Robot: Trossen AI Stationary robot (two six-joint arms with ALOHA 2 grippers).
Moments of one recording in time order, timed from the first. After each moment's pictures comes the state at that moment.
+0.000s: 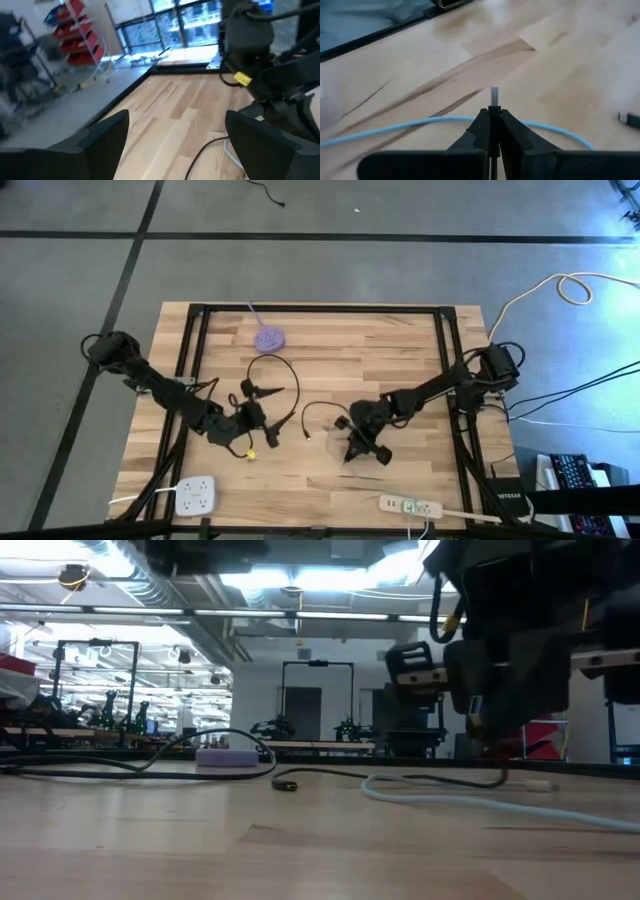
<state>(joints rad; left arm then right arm) -0.54 1.37 0.64 0.48 -1.10 -0.06 0.20 1.74 0.72 0.28 -0.59 -0.52</state>
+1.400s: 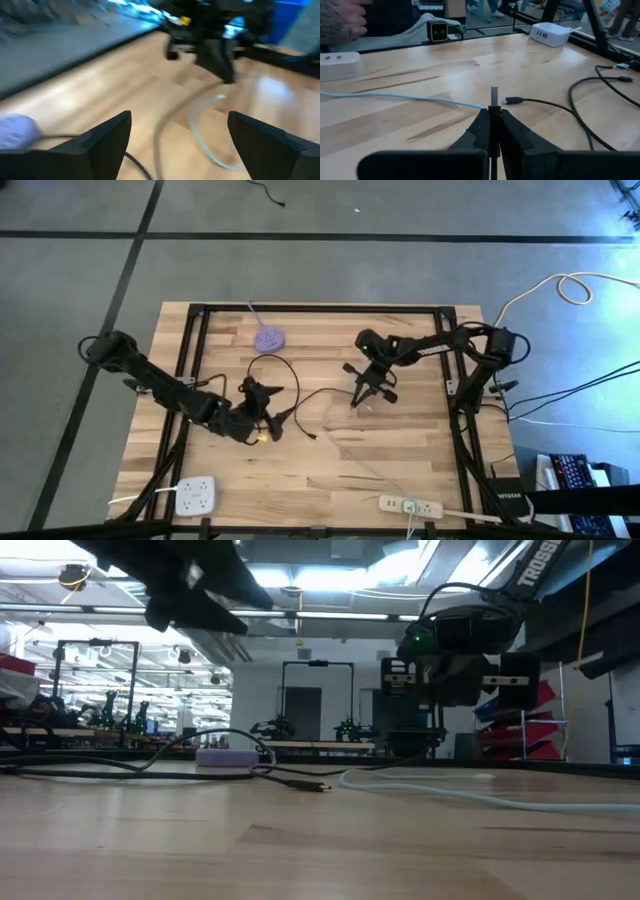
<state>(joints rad) -0.48 1.30 0.70 0.09 -0.92 -0.60 -0.40 1.73 0.73 0.07 -1.24 -1.03</state>
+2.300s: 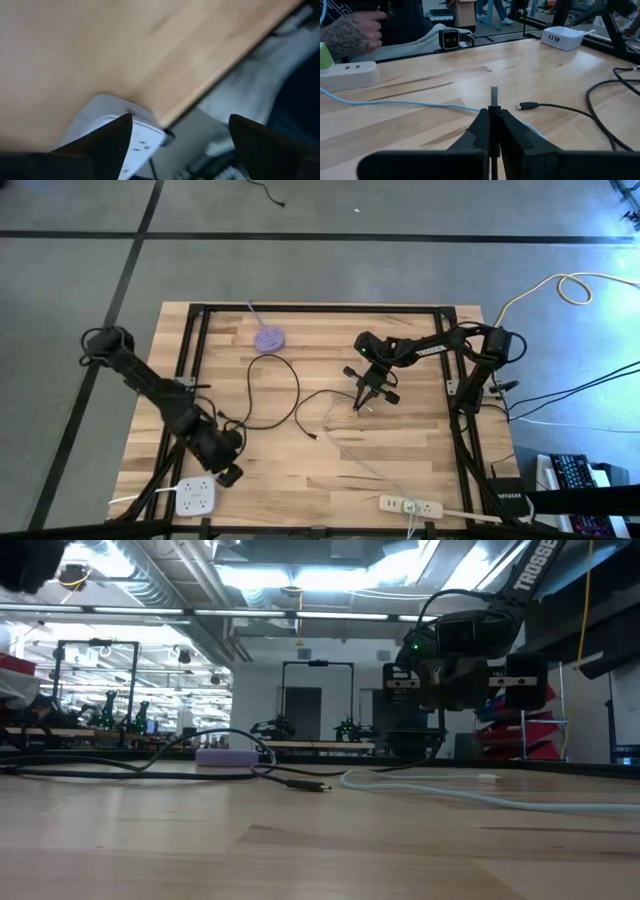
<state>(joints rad) -0.75 1.31 0.88 -0.69 0.22 -1.61 -0.40 1.75 0.73 0.05 -1.29 -1.04</state>
